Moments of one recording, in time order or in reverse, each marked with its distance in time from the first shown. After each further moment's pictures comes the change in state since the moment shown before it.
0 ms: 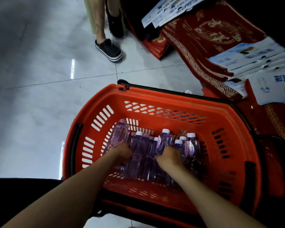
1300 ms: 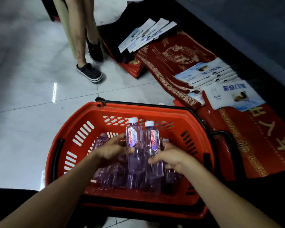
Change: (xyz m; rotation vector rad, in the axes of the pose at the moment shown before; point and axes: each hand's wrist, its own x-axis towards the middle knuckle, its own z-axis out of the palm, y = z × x) left_hand -0.057 0.050 -0.001 -0.592 -0.266 0.456; right_hand -0.036 0.033 -0.092 0.651 -0.300 0.036
